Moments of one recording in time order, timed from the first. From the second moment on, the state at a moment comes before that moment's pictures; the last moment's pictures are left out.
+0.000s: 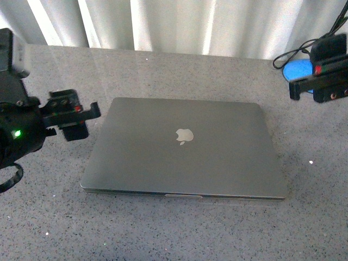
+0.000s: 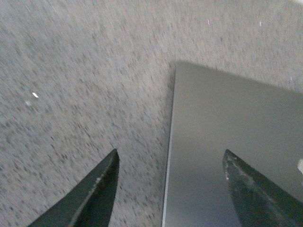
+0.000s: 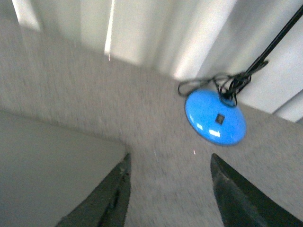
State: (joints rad) left arm -0.26 1.91 0.47 0.99 -0.22 -0.29; right arm 0.29 1.58 0.51 0.73 0.27 -0.19
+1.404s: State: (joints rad) left arm 0.00 0.53 0.02 0.52 0.00 -0.01; right arm 0.00 0.52 0.02 0.52 0.00 -0.01
